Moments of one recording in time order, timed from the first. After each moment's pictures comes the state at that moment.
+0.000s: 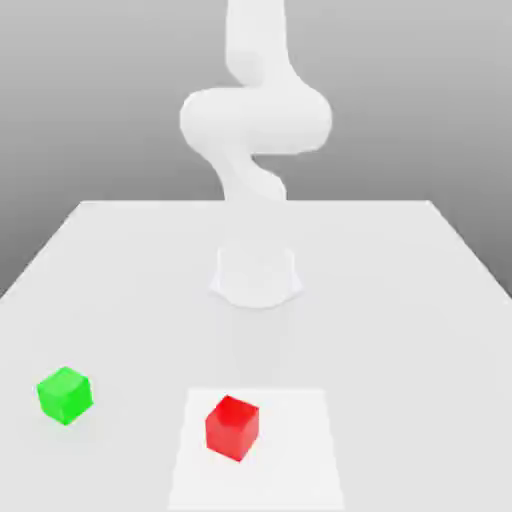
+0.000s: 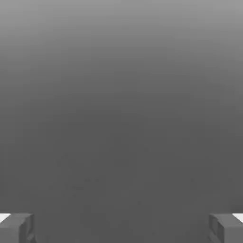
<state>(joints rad) -0.02 -0.71 0.01 -2.34 0.00 2.35 0.84</state>
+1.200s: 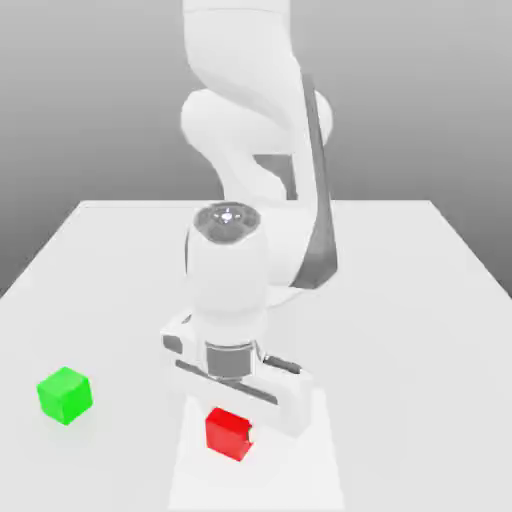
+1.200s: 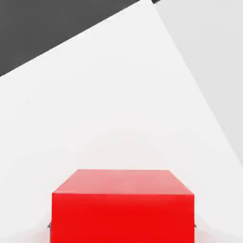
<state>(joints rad) -0.11 0.21 0.03 -2.70 -0.03 2.91 1.23</state>
